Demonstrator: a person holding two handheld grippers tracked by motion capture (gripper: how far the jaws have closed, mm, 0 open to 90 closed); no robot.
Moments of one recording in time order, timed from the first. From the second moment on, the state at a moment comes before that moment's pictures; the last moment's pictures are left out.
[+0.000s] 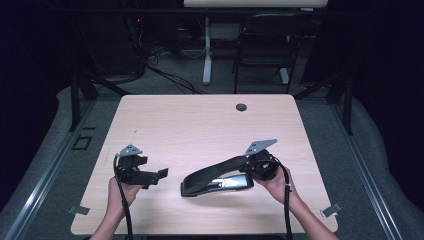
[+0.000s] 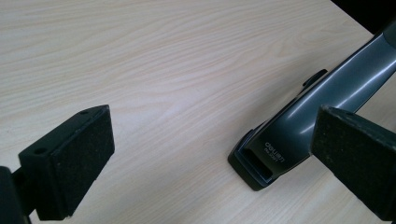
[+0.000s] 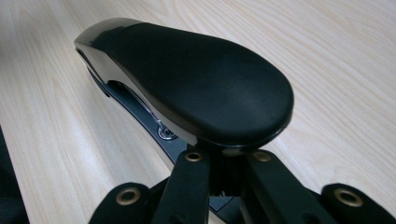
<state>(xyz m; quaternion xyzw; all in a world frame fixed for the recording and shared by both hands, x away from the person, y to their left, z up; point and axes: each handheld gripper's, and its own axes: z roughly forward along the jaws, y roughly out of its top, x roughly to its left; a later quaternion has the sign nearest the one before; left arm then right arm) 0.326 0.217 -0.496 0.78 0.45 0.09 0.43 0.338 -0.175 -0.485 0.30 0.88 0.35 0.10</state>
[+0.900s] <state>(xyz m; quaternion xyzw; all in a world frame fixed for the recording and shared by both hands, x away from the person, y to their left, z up) 0.326 0.217 -0.497 0.78 0.45 0.09 0.43 0.352 -0.187 -0.508 0.32 0.89 0.31 0.07</state>
